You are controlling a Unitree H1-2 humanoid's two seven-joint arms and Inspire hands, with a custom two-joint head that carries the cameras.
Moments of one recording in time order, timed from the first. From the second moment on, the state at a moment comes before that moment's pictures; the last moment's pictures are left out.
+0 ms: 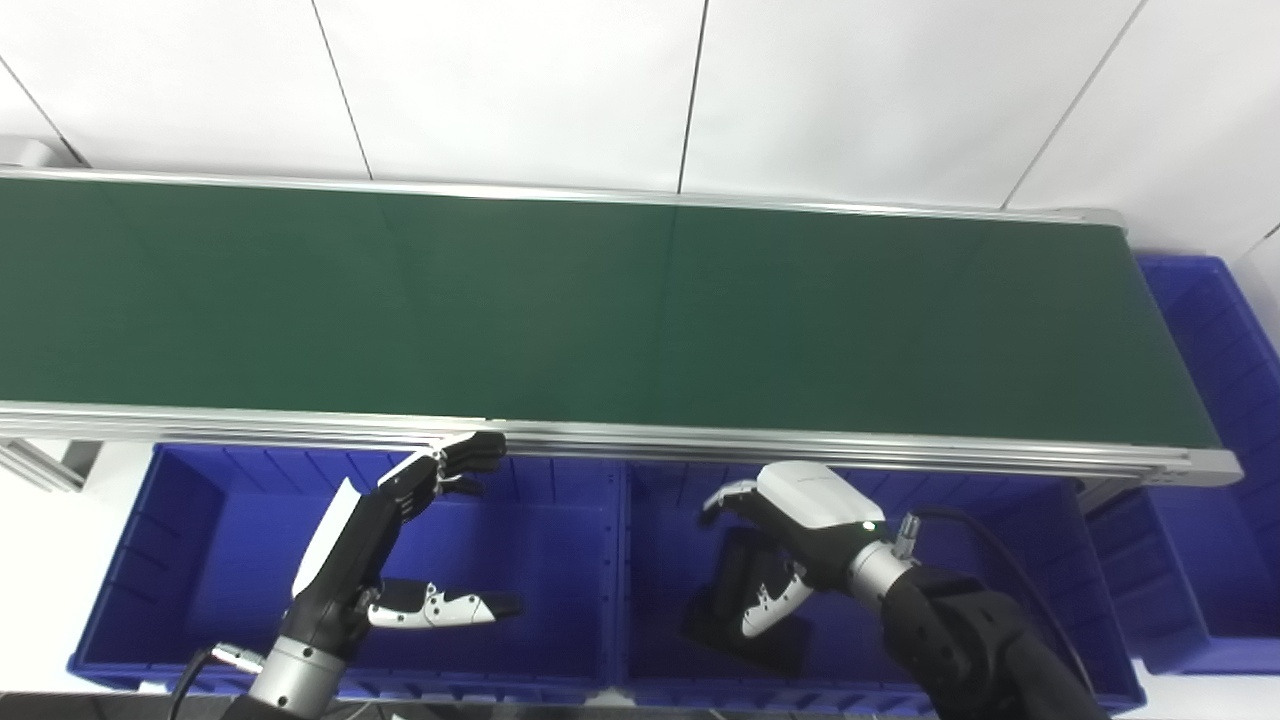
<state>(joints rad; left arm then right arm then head) 0.36 0.23 -0.17 -0.17 0.08 -0.35 -0.14 0.03 -0.39 0.49 -0.29 -0.89 0.31 0.56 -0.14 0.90</state>
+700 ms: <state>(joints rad) 0.32 0.24 -0.16 -0.17 0.13 -0.29 -0.19 0.35 -0.13 0.30 -0.49 -0.56 0.30 0.28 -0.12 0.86</state>
